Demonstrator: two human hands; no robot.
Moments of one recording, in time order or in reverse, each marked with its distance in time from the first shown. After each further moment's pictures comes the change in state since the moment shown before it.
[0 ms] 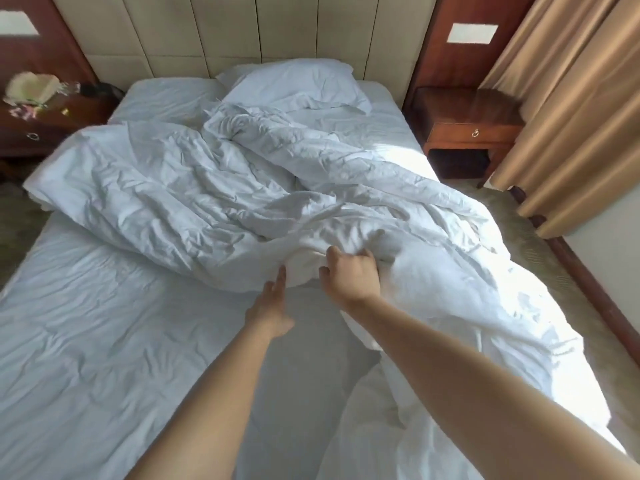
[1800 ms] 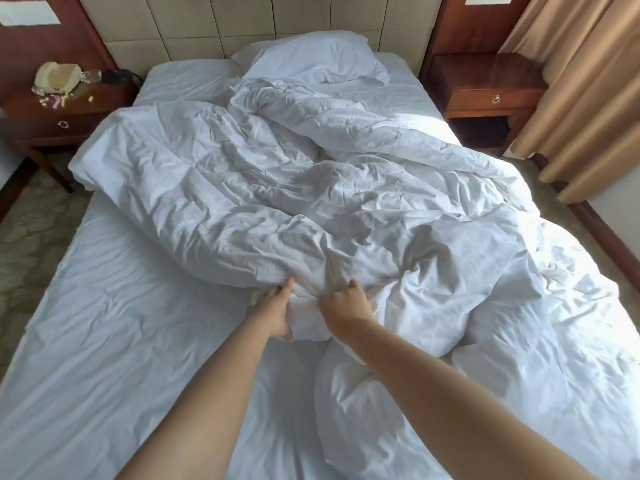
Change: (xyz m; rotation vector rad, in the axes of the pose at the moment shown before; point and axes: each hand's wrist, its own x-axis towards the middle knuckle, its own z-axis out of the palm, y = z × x) left_hand -0.079 -0.110 -0.003 0.266 -0.182 0.026; right_hand -0.094 -0.109 0.071 -0.291 -0.435 -0.168
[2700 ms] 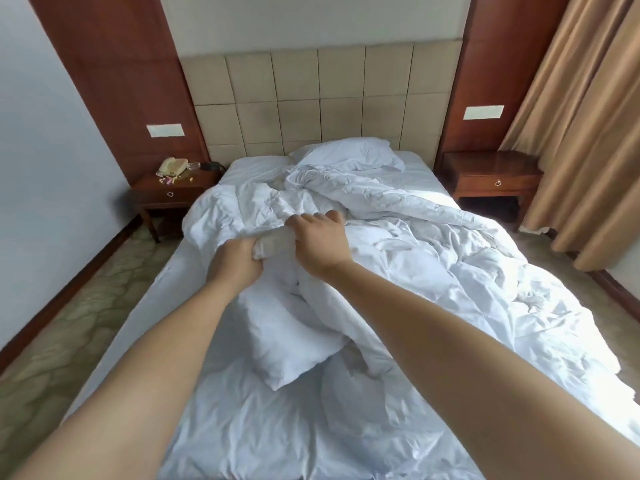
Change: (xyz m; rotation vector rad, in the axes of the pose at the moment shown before) left_hand -0.293 0.011 -0.063 -0.179 0.968 0.040; right_hand -0.190 -0.070 -0.158 0.267 0.837 -0.140
